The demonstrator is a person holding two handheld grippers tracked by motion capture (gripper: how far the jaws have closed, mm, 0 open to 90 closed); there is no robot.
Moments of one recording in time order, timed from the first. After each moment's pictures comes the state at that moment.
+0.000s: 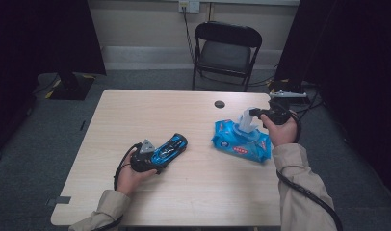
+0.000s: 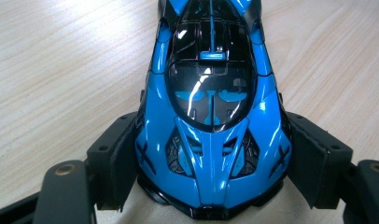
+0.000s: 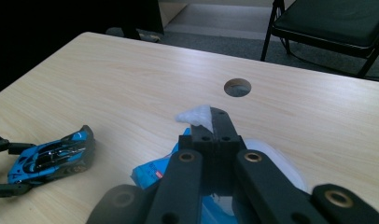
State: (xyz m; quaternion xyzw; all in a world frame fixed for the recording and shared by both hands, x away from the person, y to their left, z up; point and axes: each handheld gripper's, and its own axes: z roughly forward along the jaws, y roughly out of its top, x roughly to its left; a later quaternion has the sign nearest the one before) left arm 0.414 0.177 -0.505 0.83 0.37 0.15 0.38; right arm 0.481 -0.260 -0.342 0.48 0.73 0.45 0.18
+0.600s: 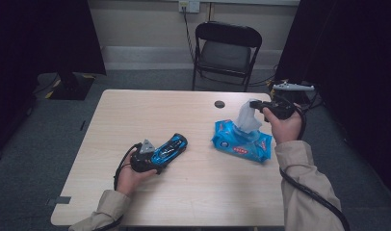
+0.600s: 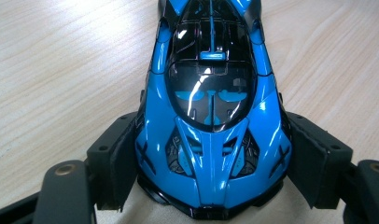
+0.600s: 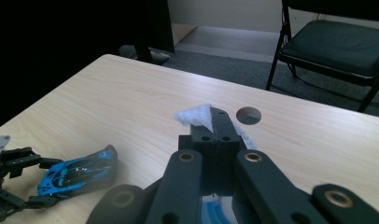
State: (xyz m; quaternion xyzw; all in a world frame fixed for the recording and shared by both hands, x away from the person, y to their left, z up) left arm 0.415 0.178 -0.505 0.84 0.36 0.16 0.38; right arm 0.467 -0.251 -0.302 0.45 0.73 0.48 0.19
